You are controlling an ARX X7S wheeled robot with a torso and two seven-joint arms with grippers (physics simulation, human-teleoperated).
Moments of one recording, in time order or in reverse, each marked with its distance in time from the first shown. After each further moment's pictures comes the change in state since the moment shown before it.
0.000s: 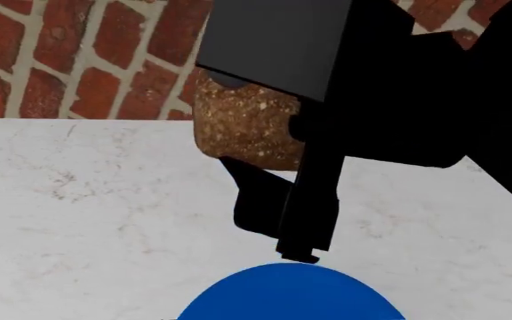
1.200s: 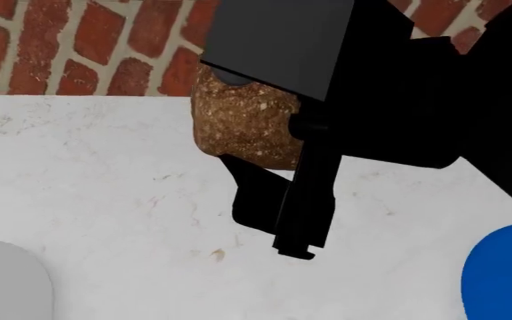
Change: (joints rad) left arm 0.016 -0.017 0.011 0.007 -0.006 0.026 -0.011; right arm -0.033 0.000 0.012 0.012 -0.002 -0.018 0.023
